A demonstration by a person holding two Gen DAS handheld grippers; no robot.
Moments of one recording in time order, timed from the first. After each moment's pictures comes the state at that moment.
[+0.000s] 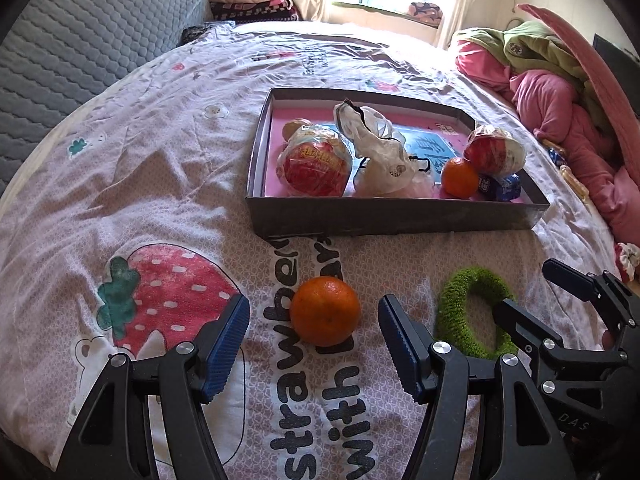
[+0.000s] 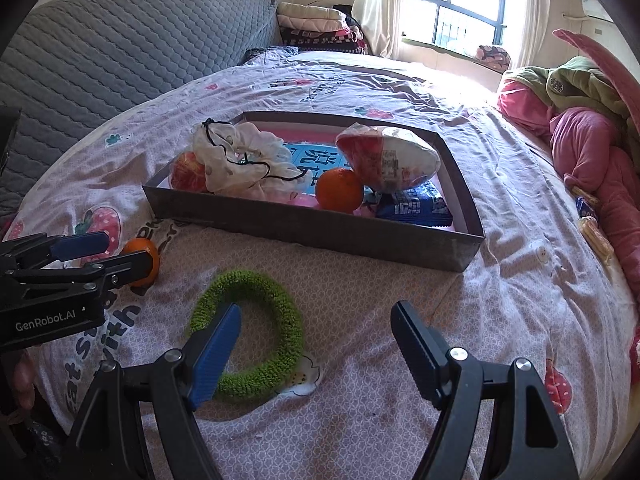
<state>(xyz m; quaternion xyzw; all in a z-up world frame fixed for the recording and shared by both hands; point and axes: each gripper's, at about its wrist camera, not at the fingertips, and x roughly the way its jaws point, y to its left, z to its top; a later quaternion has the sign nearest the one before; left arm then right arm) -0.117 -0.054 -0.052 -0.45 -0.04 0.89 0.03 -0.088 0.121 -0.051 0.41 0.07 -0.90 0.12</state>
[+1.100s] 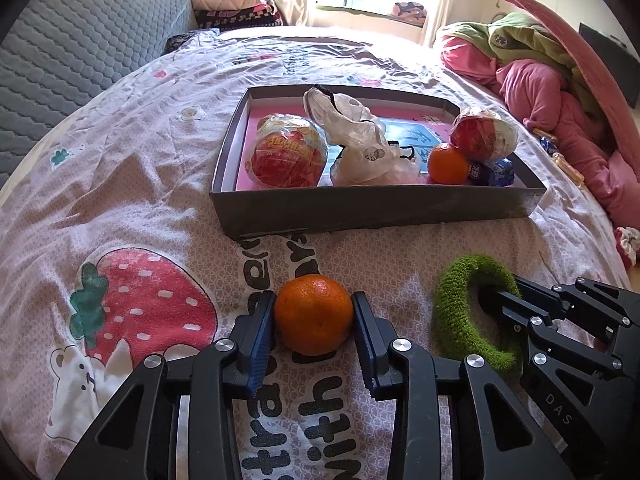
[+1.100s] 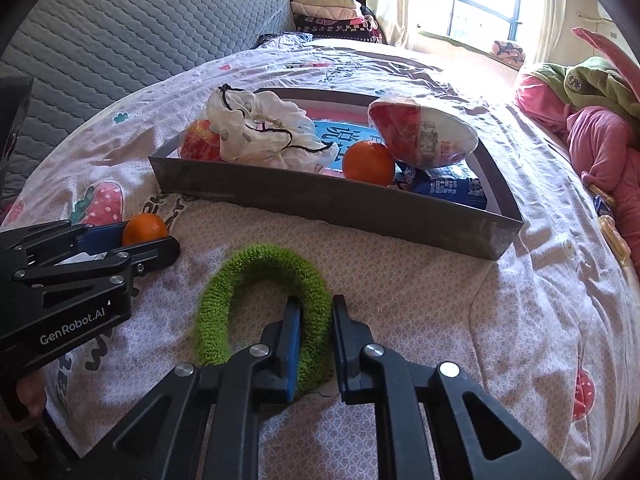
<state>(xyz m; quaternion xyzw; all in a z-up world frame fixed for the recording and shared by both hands) -0.123 -0.039 -0.065 -0.44 -0.02 0.90 0.05 -0.092 0.109 -0.070 0.43 0.08 -0.89 0.14</state>
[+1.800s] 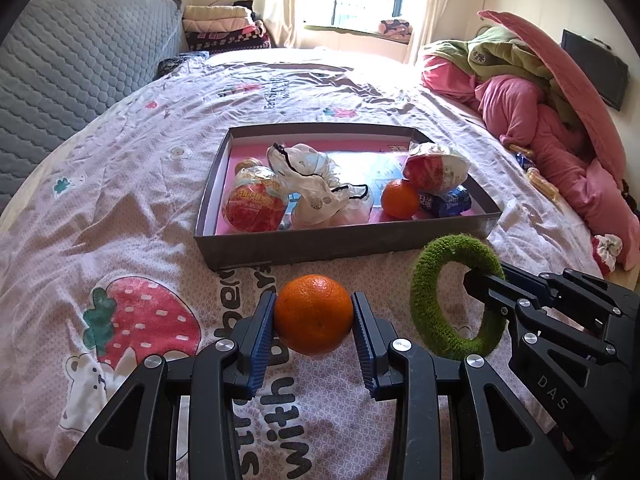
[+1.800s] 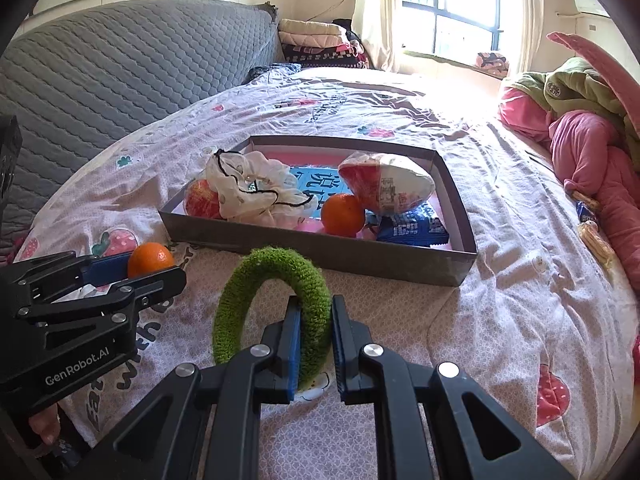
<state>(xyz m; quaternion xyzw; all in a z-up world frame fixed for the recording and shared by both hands) -0.103 -0.018 -0.023 -0.40 -0.02 0.91 0.06 -0.081 0.127 -0.029 0.38 0.05 -0.91 0.14</state>
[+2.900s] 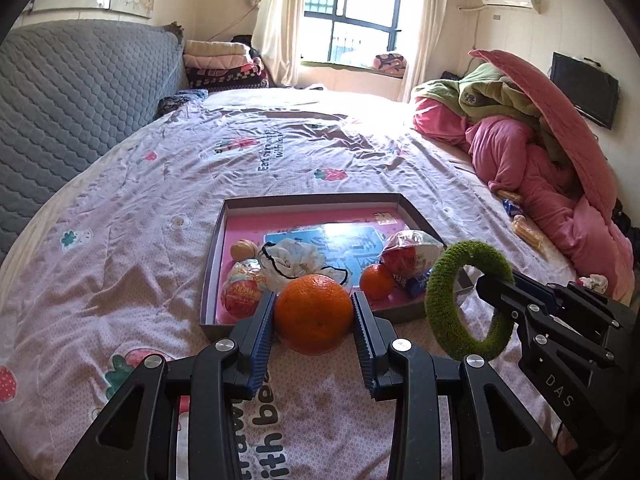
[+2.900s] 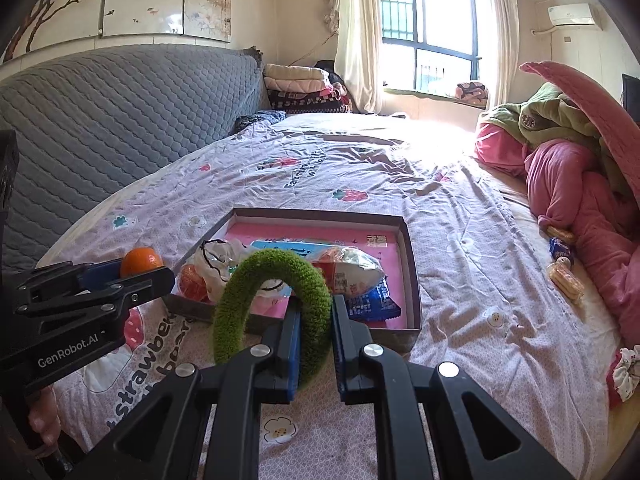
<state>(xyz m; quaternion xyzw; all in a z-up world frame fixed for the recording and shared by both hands) -0.117 -0.008 0.043 -0.34 -0.03 0.94 0.07 -0.087 0.151 0.033 0.31 0.03 -0.94 0.12</state>
